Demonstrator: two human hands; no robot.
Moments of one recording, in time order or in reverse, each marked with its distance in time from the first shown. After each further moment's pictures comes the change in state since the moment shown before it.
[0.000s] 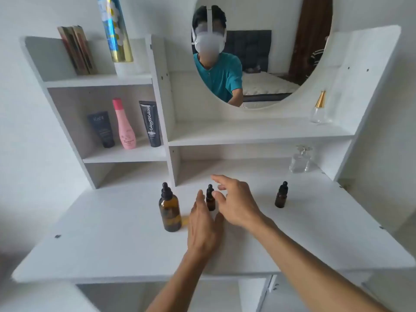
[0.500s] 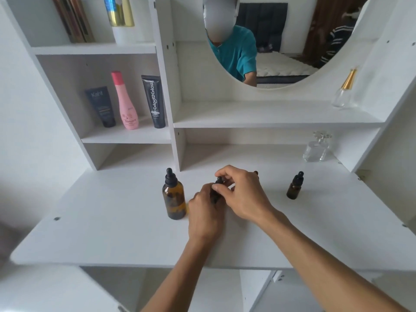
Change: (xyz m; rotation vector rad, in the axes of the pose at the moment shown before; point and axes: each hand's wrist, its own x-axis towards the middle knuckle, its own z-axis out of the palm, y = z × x) left_hand 0.013 -0.011 0.000 -0.006 0.101 -0.039; right_hand 0.011 0.016 0.016 -0.014 0.015 -0.069
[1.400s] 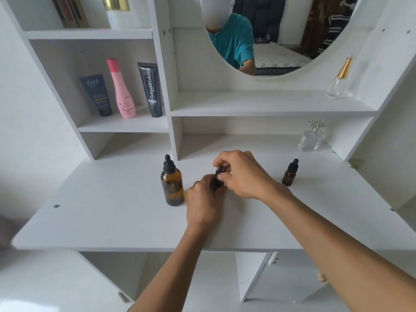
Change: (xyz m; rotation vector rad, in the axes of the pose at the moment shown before) left_hand -0.003 -0.001 -0.001 0.013 -0.019 0.082; right_hand 0.004 -0.019 -0.027 -0.197 -0.186 0.025
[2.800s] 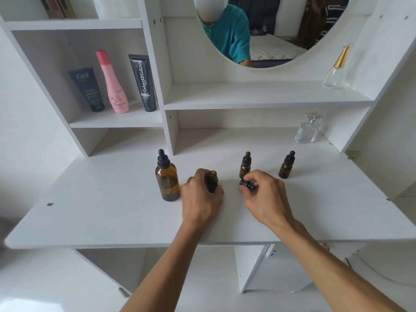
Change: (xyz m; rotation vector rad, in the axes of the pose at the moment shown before) left_hand -0.004 0.001 0.000 0.070 0.034 -0.041; right_hand -0.049 0.070 0.044 0.060 0.430 0.094
